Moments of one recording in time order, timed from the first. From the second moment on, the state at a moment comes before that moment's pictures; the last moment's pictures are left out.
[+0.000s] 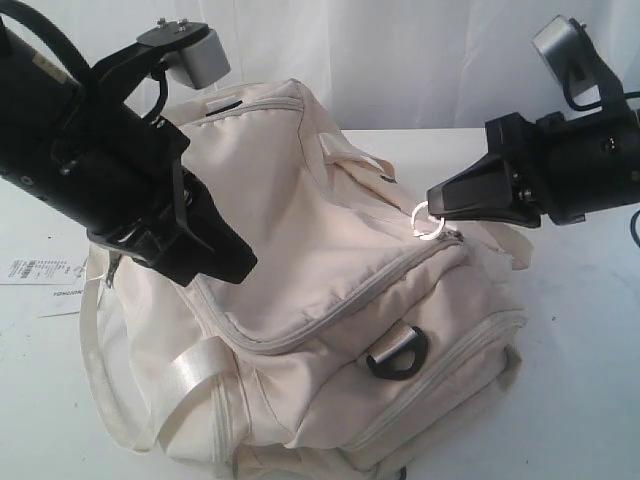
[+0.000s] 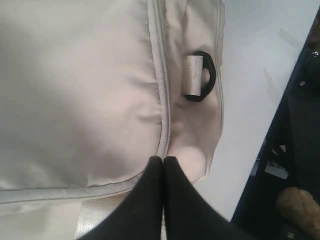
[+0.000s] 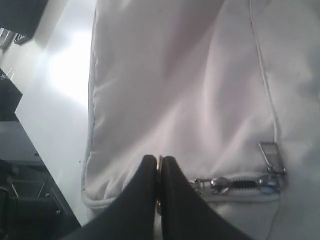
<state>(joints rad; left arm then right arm) -0.62 1.30 -1.17 -0.56 1.03 0.56 0.13 1.42 -0.92 1.16 1.09 -0.85</state>
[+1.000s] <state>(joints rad) -0.62 1.29 -1.17 -0.42 0.98 0.44 0.51 1.41 -0.83 1.24 1.05 -0.88</state>
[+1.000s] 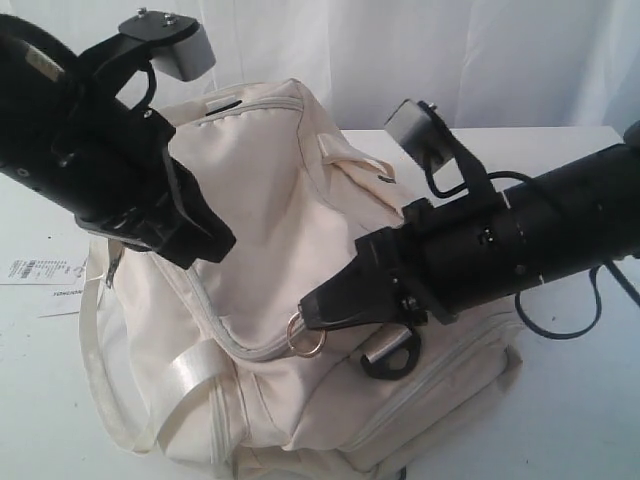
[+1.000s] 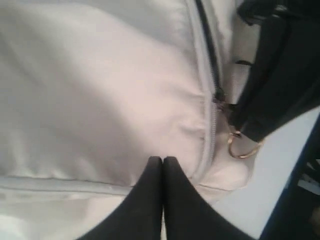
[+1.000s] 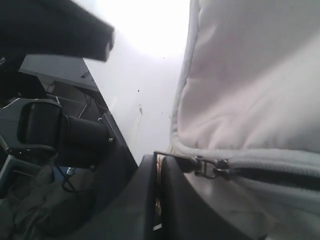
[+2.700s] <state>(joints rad) -0.62 0.98 -0.59 -1.04 0.69 0.63 0.66 1.31 -1.04 0.66 0.83 -0.49</state>
